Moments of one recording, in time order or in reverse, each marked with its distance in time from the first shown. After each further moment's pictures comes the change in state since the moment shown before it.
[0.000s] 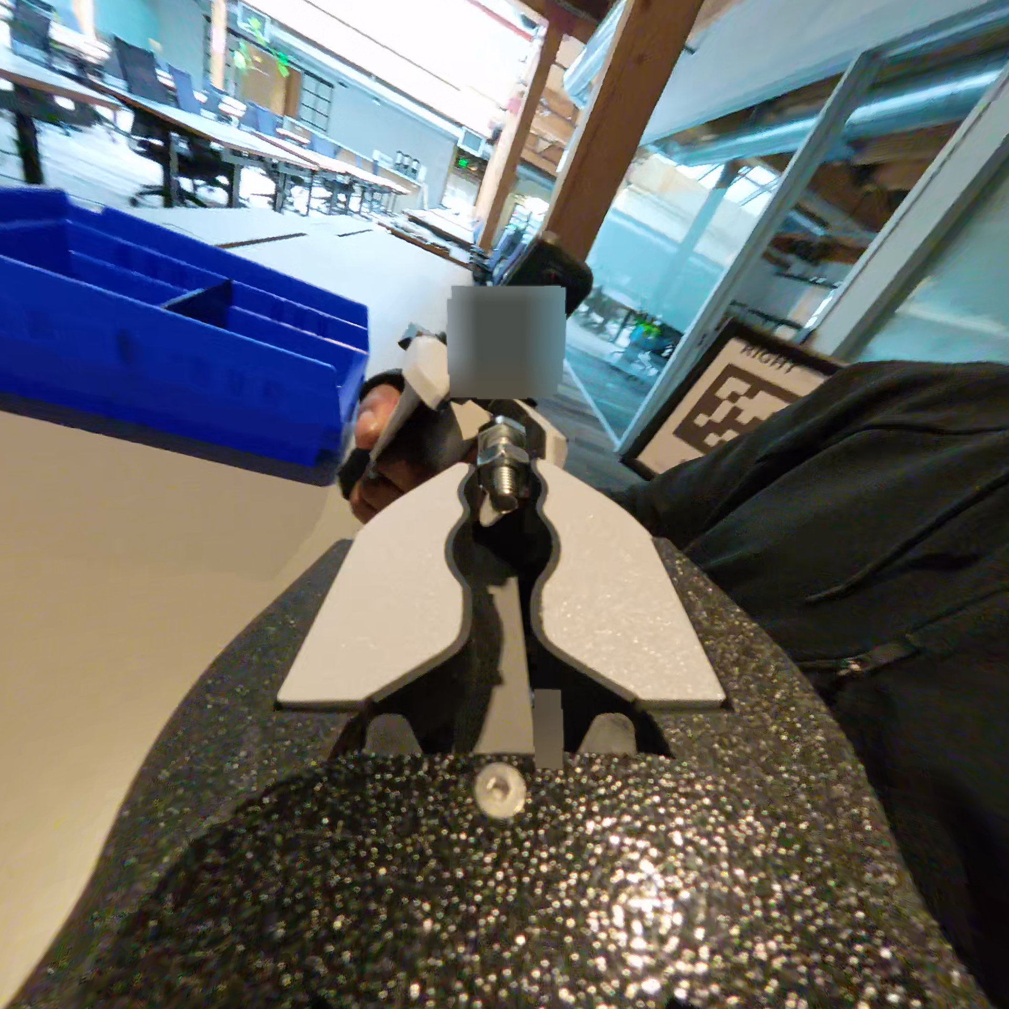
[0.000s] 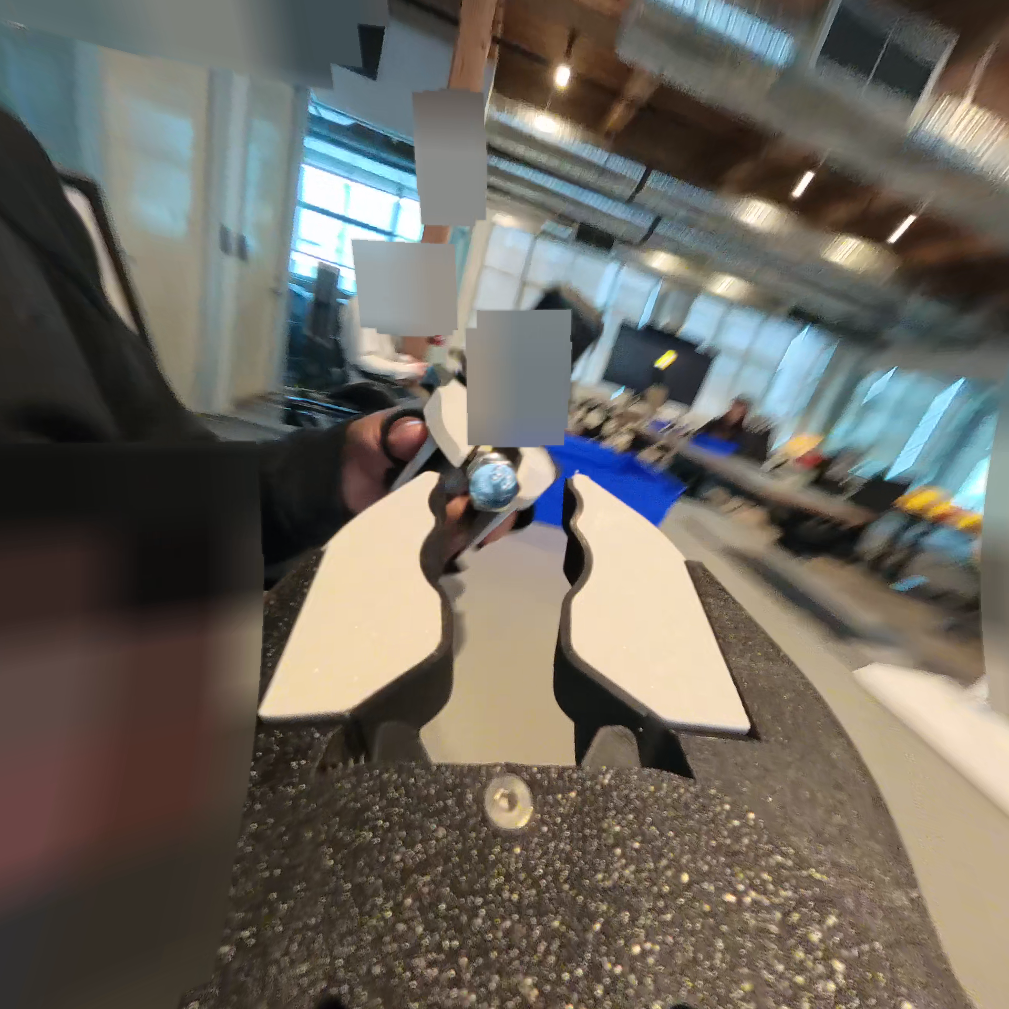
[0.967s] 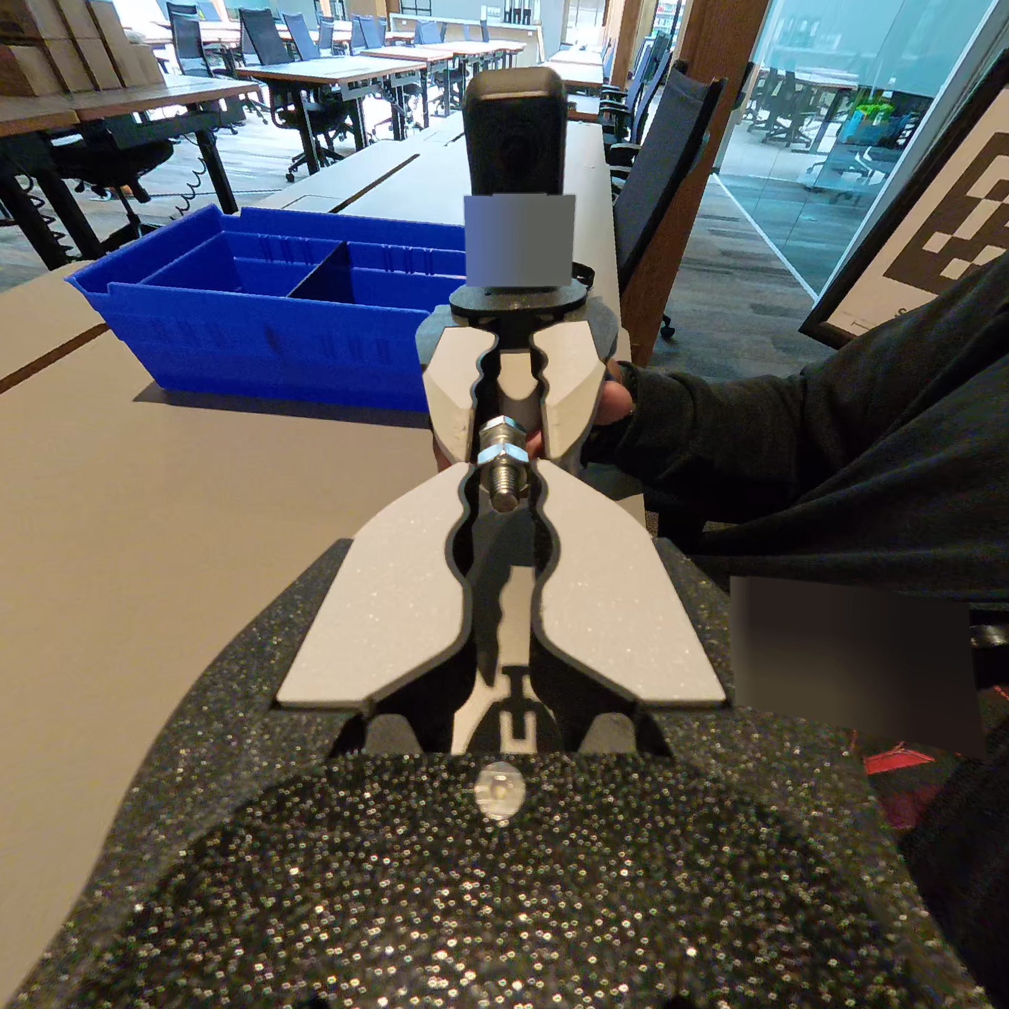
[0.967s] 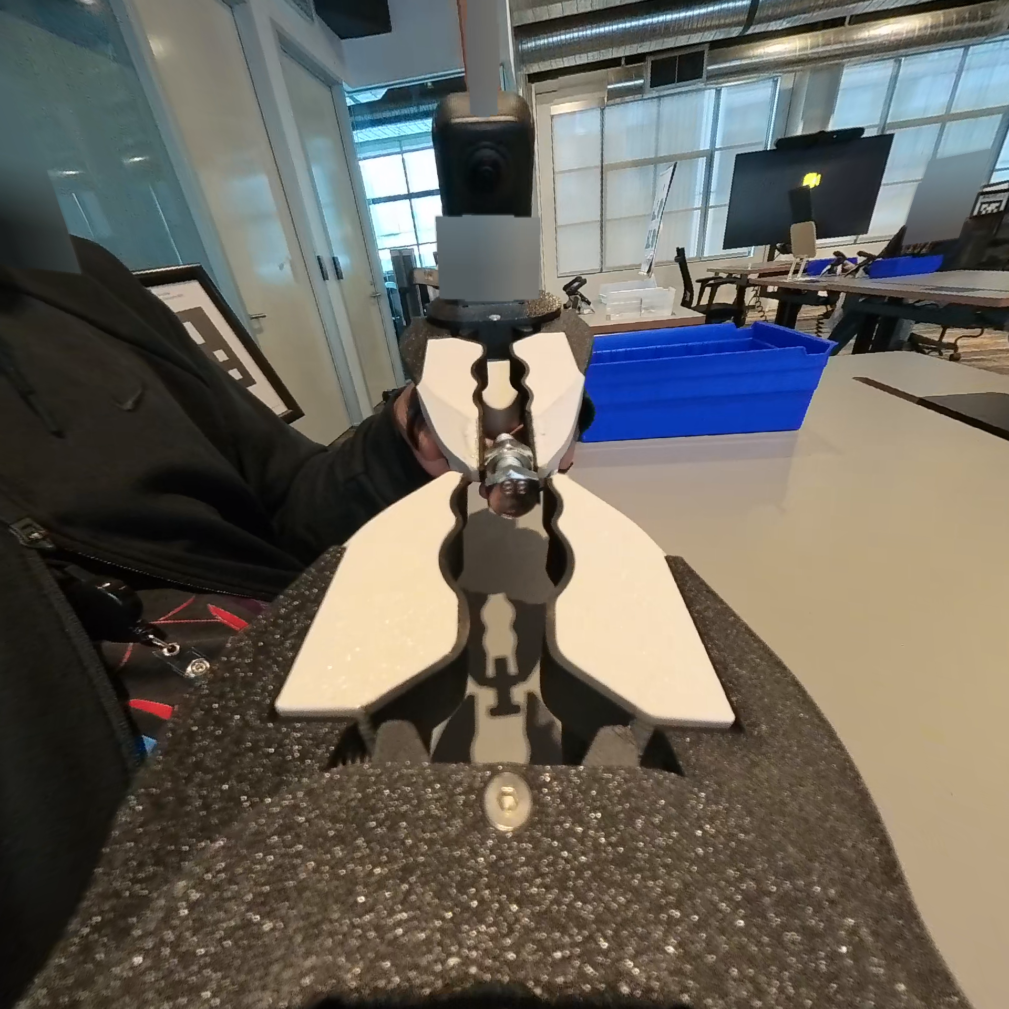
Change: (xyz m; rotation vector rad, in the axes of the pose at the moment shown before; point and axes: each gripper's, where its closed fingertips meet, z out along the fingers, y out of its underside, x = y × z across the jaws) left arm -0.019 0.015 -0.005 -0.212 -0.254 0.304; right arm -0.003 0.028 0.005 -0.133 -0.139 0.401
